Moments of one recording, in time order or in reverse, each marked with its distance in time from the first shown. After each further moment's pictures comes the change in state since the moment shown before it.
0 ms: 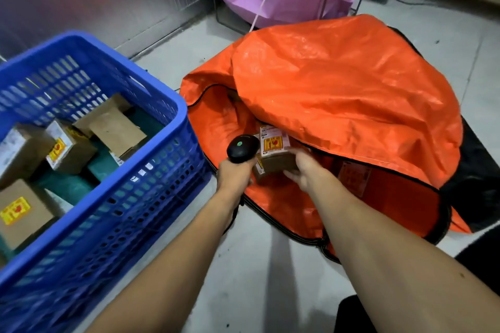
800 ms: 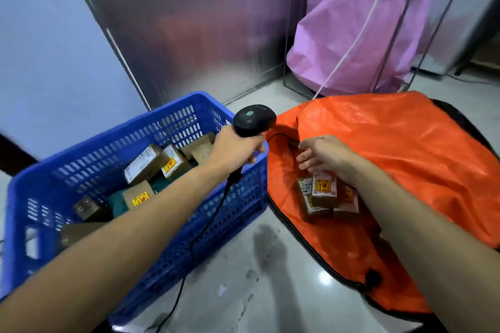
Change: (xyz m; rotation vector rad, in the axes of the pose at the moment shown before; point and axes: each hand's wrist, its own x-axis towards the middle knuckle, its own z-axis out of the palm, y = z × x) left_hand -0.132 0.156 -0.194 0.101 0.079 0.401; right_hand -0.170 -0.098 0.078 -0.627 -0.338 -0.486
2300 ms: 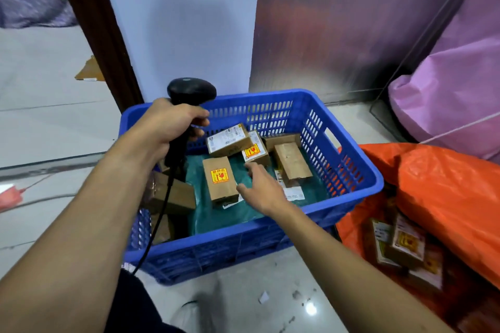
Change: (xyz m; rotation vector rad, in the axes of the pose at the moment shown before) left_hand -0.050 -0.110 -0.304 -0.340 0.472 -0.267; right_hand 0.029 -0.003 0.355 -0.812 -0.295 -0.450
